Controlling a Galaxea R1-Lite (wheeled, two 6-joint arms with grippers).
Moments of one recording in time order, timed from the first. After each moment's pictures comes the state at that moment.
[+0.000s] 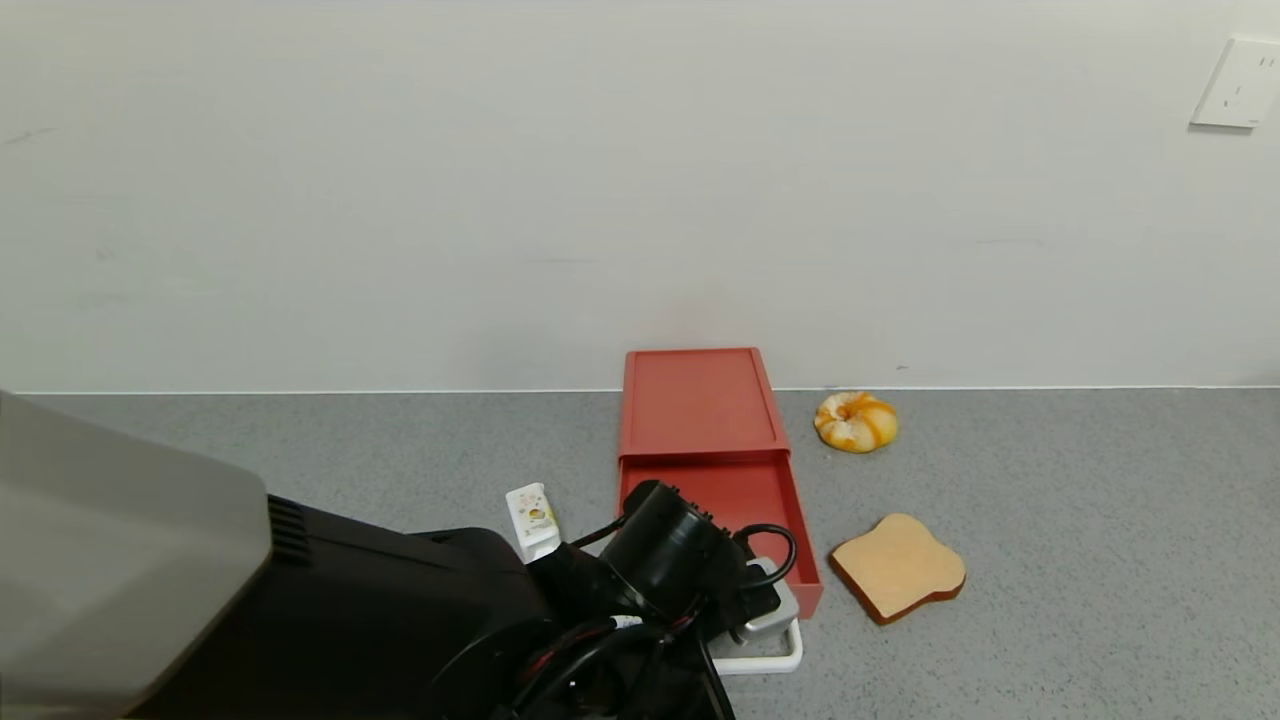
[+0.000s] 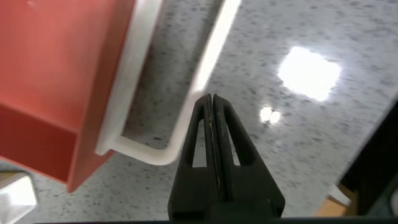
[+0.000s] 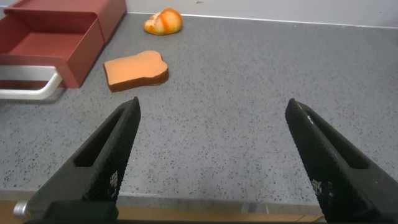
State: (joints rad) left arm -0.88 1.97 -1.04 0.05 0.04 0.33; right arm 0.00 0.00 0.00 0.01 0.01 -0.01
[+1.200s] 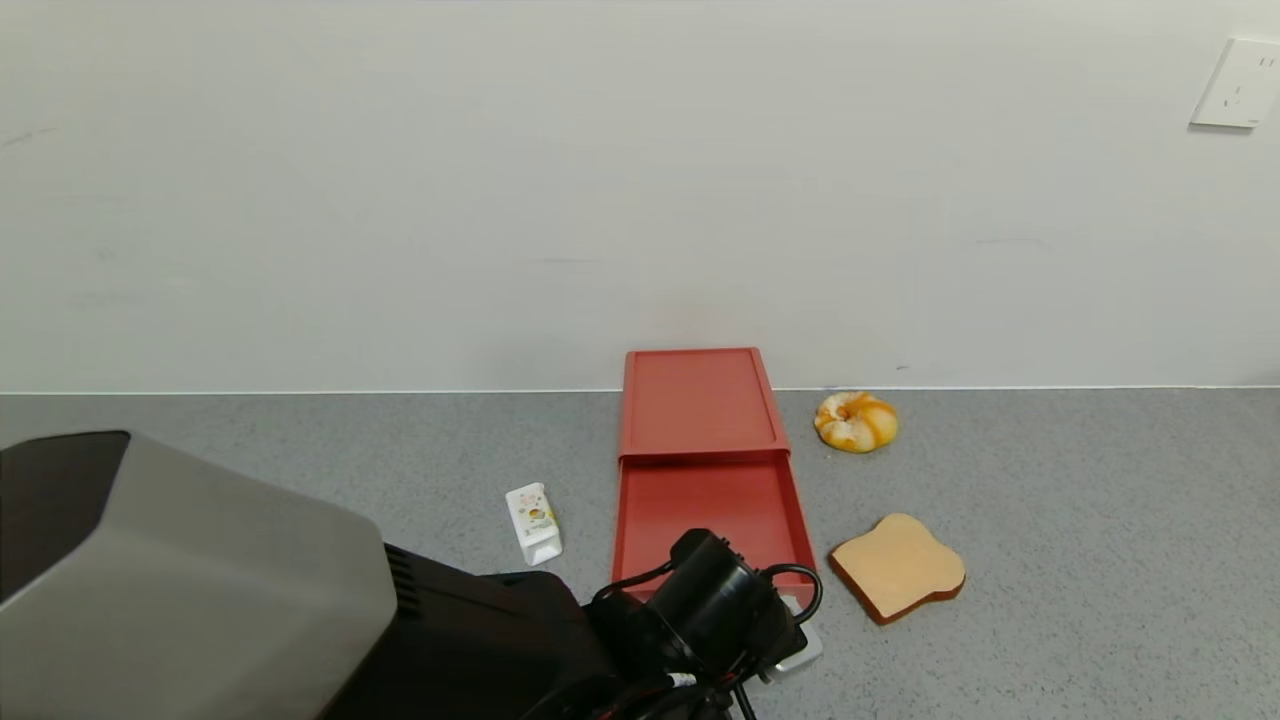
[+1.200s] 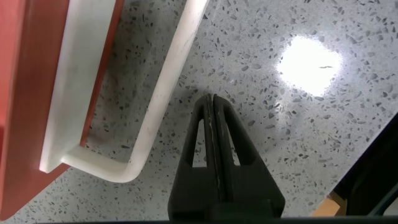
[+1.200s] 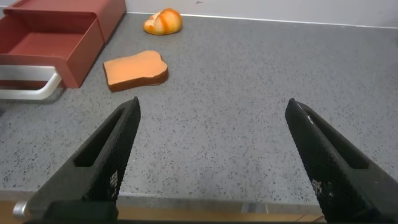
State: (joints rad) left arm -0.94 2.04 -1.05 0.04 0.12 0.25; right arm 0.00 0.00 0.00 0.01 0.01 -0.01
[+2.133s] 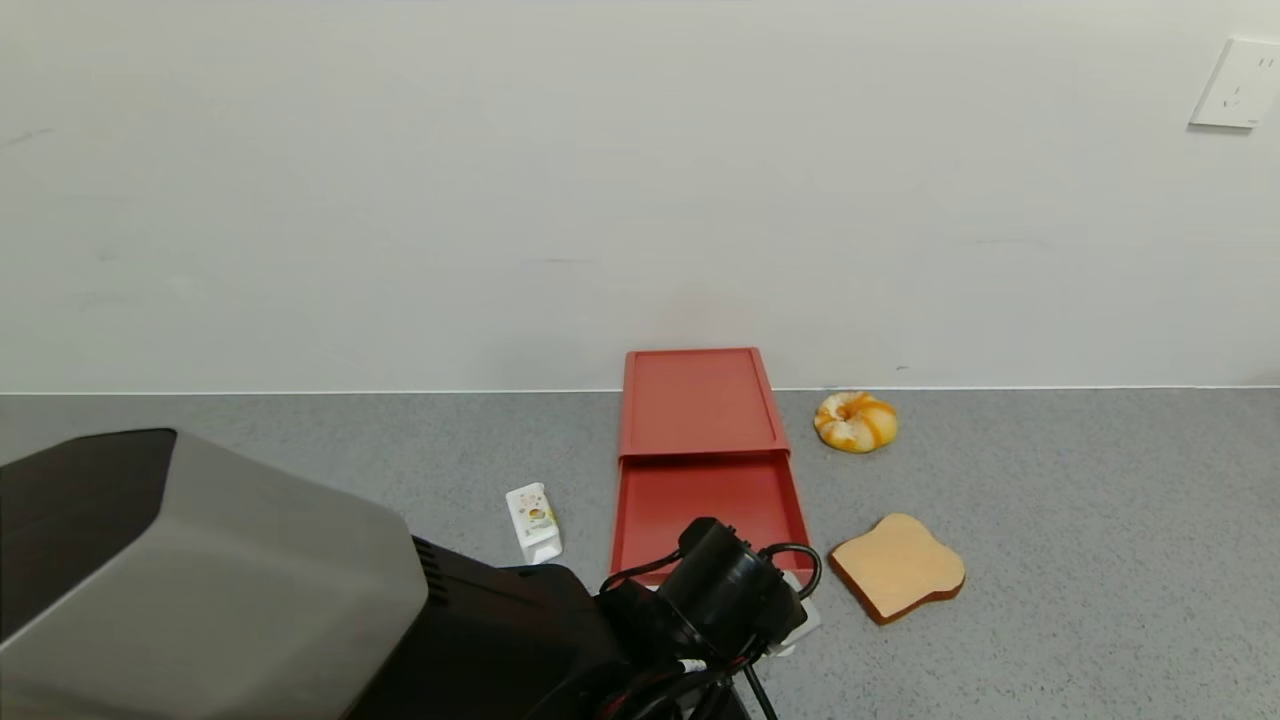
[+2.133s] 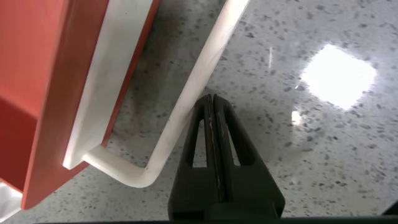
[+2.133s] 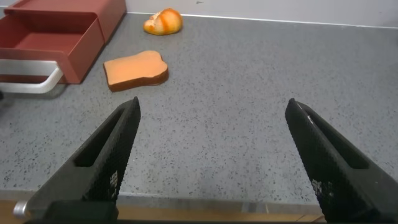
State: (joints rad) left arm -0.93 2.07 -1.08 -0.01 0.24 0.26; right arm 0.00 0.00 0.00 0.01 0.01 -0.01
